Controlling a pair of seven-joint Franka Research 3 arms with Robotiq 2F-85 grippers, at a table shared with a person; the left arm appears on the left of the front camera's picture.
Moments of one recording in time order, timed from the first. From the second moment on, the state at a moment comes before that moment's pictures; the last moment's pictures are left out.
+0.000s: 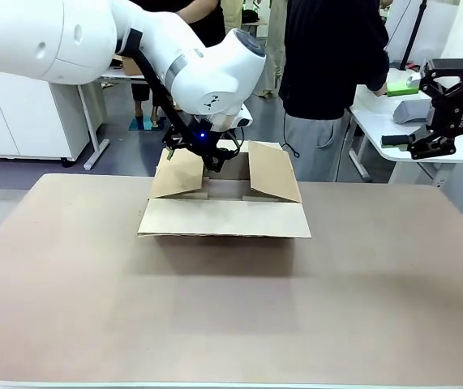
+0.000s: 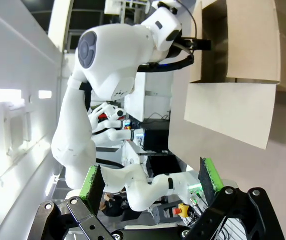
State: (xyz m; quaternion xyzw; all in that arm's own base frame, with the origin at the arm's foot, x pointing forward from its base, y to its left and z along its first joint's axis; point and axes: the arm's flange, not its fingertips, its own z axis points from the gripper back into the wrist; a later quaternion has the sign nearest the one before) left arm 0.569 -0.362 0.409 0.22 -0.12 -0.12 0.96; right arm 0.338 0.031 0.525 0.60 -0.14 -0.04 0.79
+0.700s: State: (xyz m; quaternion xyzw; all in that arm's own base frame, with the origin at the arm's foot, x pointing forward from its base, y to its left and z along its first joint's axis) left arm 0.576 -0.327 0.459 0.26 -0.15 -0.10 0.95; right arm 0.338 0.031 0.525 0.60 -0.14 -0.04 0.79
